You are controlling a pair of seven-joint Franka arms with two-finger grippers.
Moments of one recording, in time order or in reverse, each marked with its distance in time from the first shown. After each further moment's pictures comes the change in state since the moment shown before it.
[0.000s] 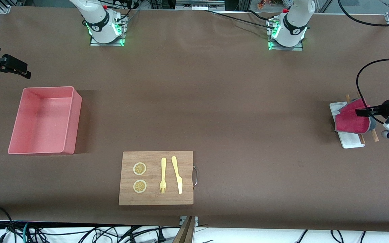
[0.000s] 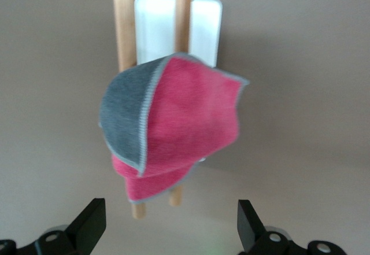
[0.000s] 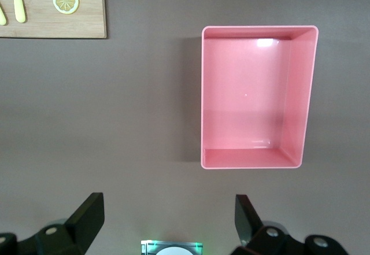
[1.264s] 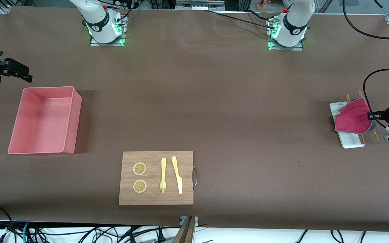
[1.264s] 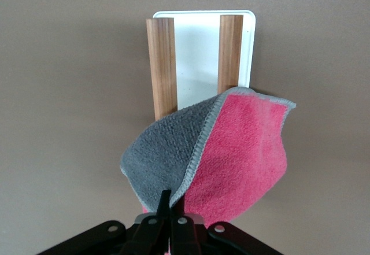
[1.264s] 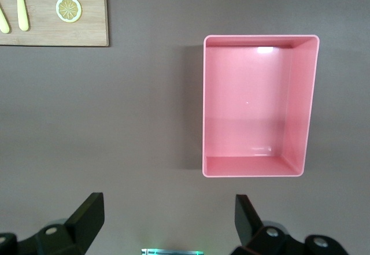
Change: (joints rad) left arm 0.074 0.090 -0.009 0.025 0.015 0.103 0.124; right arm 0.003 0.011 0.005 0.000 0.000 0.032 0.004
